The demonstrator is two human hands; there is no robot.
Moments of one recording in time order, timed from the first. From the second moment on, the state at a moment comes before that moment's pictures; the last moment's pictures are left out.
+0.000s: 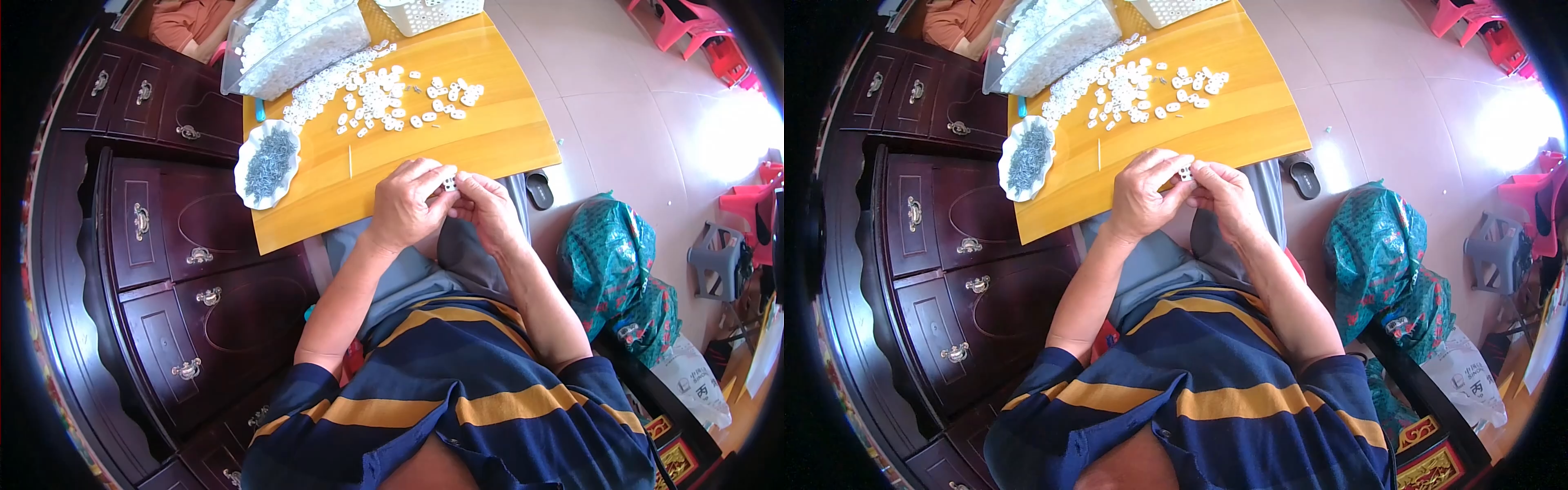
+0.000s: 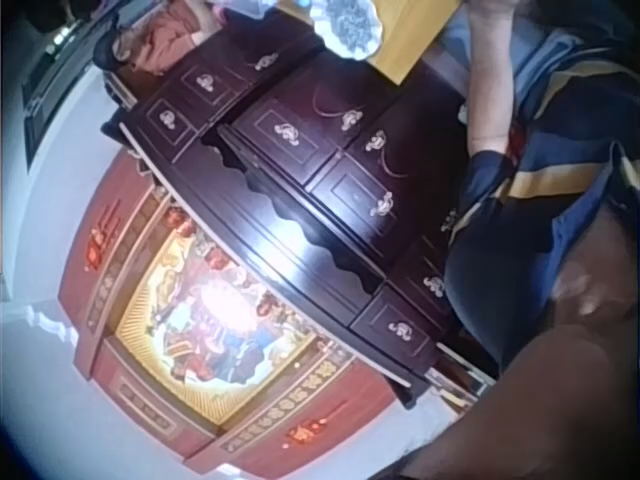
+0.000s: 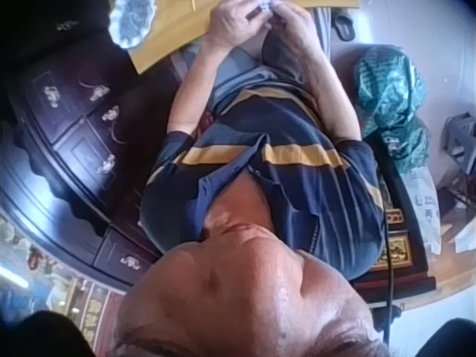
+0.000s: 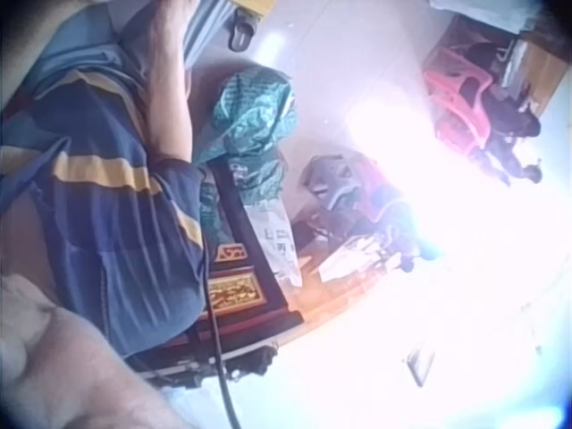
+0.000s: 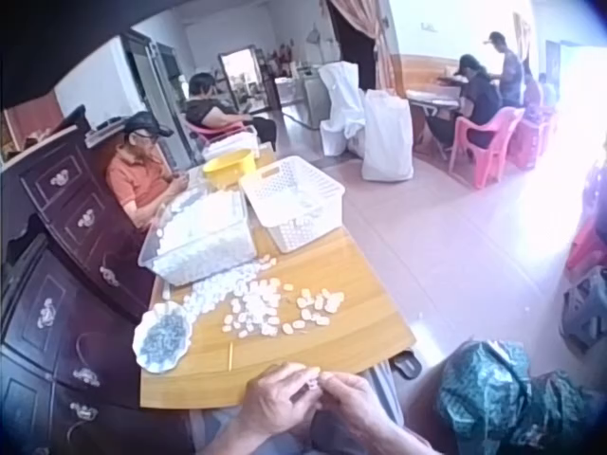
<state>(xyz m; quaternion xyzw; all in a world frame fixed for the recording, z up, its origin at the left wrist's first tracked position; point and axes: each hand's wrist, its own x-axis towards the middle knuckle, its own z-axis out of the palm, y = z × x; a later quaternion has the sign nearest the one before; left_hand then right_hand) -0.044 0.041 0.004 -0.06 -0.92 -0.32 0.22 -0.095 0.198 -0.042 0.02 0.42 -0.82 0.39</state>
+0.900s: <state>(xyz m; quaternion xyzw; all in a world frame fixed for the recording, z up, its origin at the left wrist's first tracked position) -0.045 0.039 -0.006 -0.11 -0.91 -0.30 0.27 -0.084 0.193 -0.051 0.00 0.45 -0.84 0.31</state>
